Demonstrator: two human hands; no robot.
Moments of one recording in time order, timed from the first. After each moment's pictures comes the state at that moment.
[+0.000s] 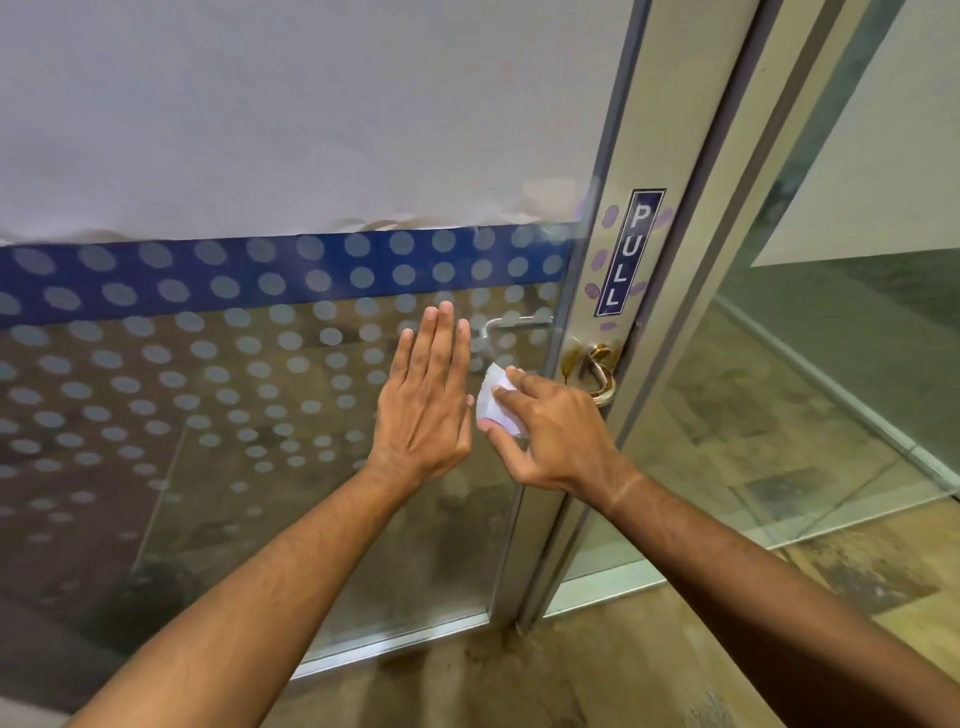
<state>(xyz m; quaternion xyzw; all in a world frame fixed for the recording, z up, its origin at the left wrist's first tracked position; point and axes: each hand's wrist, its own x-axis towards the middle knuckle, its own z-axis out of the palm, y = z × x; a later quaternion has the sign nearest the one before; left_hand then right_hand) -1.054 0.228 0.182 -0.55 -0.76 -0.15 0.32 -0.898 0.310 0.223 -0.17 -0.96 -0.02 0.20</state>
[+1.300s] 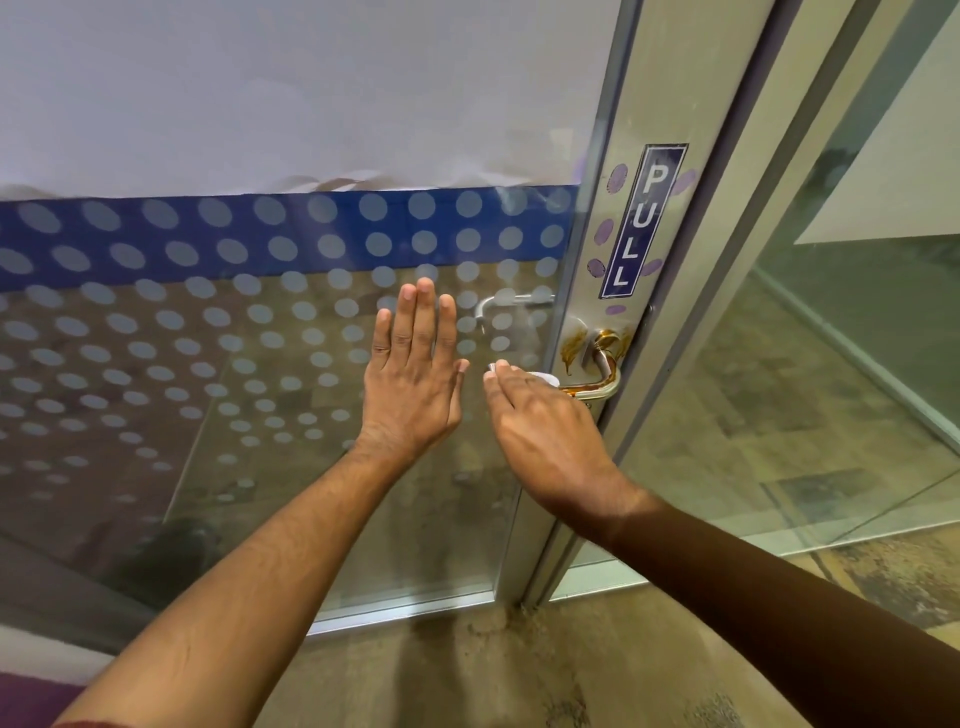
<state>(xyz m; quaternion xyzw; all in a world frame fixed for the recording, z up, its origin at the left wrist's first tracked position) -1.064 0.256 0.161 -0.49 -0.77 -0.17 0.38 -0.894 0.308 0.221 -0.16 -0.98 -0.10 0.10</state>
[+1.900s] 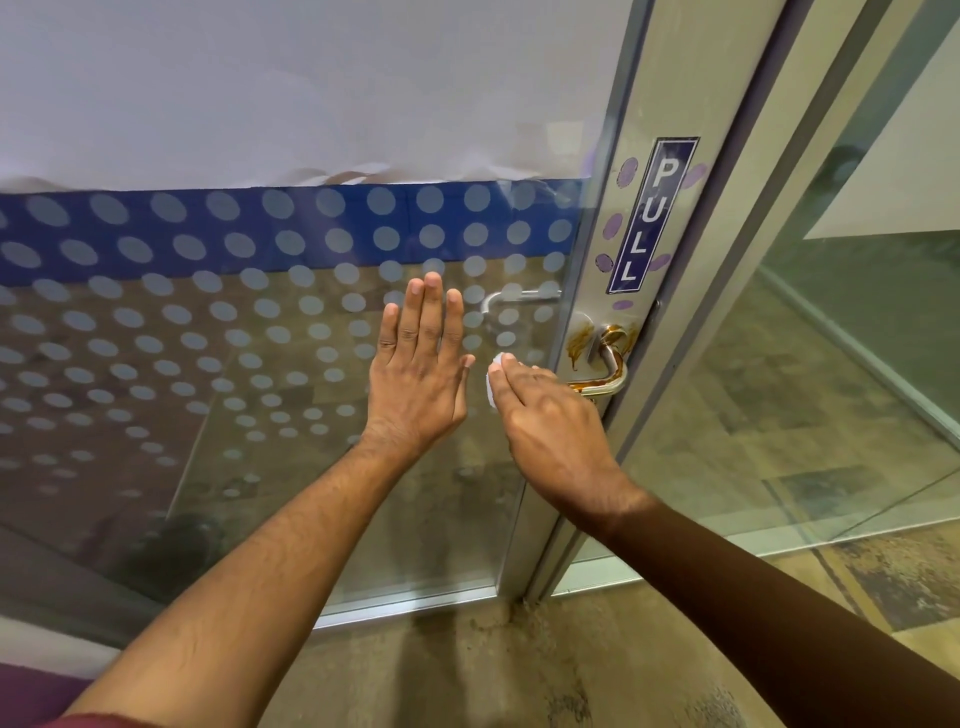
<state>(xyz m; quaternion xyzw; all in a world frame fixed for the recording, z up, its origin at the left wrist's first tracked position) -1.062 0.253 0.164 -0.49 -0.78 -0.16 0.36 -0.894 0.307 0.212 -0.18 -0.97 -0.07 0.16</state>
